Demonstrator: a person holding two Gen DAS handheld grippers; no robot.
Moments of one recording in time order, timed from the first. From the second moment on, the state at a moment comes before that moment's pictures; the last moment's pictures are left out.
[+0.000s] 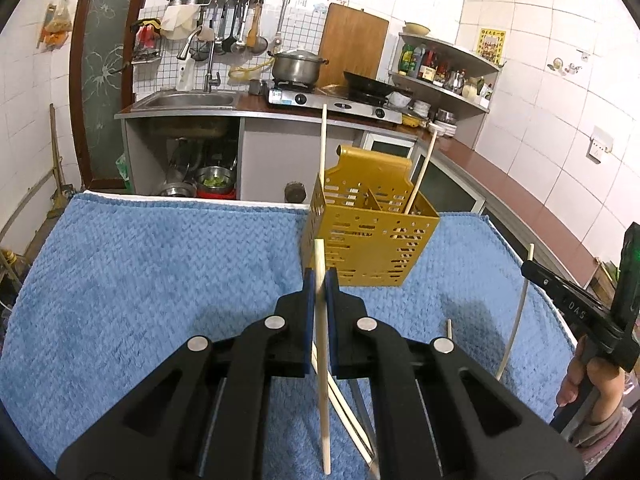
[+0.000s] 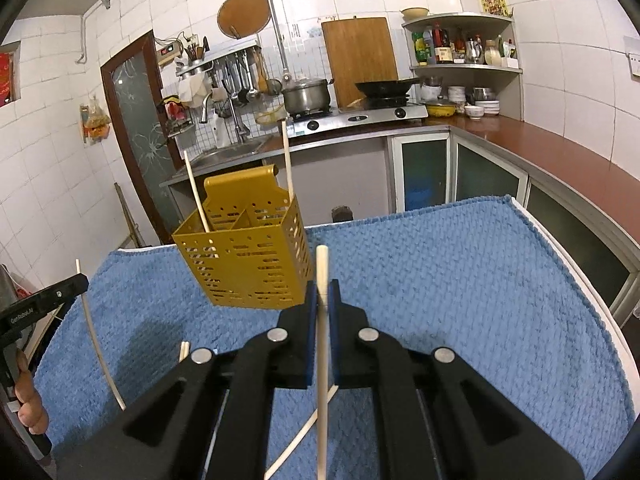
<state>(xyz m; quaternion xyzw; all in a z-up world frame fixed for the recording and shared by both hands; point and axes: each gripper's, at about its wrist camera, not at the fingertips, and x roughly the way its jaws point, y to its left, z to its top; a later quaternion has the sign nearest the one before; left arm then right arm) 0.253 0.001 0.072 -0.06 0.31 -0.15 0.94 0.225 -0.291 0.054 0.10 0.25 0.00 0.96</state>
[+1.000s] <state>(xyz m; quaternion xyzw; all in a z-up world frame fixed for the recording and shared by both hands) 0.332 -0.029 0.229 -0.03 0.17 -0.16 0.97 0.318 -0.261 0.204 0.08 0.06 0.02 1.00</state>
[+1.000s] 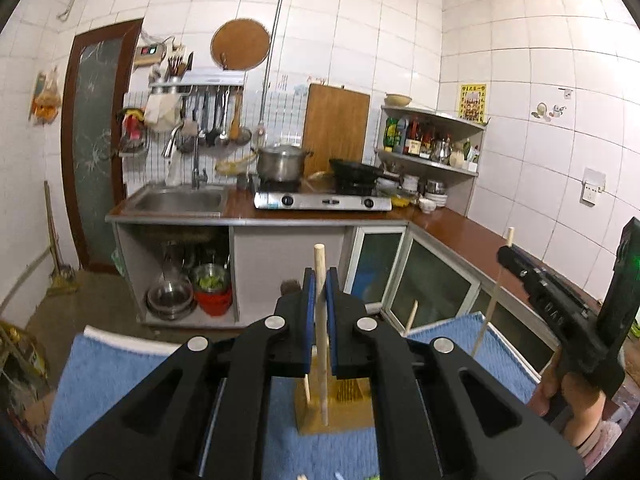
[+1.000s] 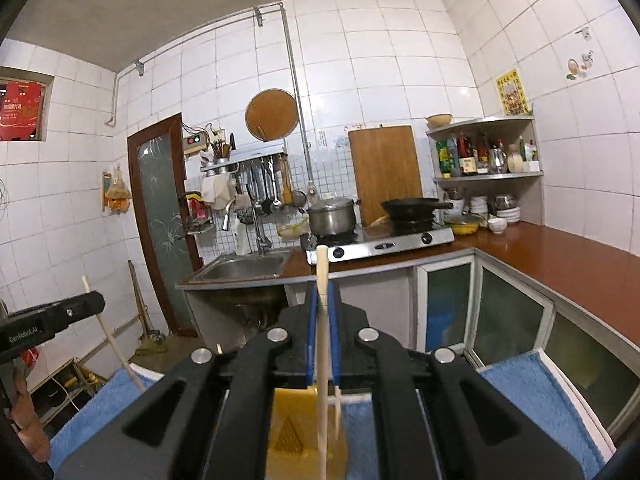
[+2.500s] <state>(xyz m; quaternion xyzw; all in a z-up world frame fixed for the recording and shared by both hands) 0.338 -0.012 0.124 -0.06 0.20 -0.09 0.97 0.329 -0.263 0.083 0.03 0.17 0.00 0.98</state>
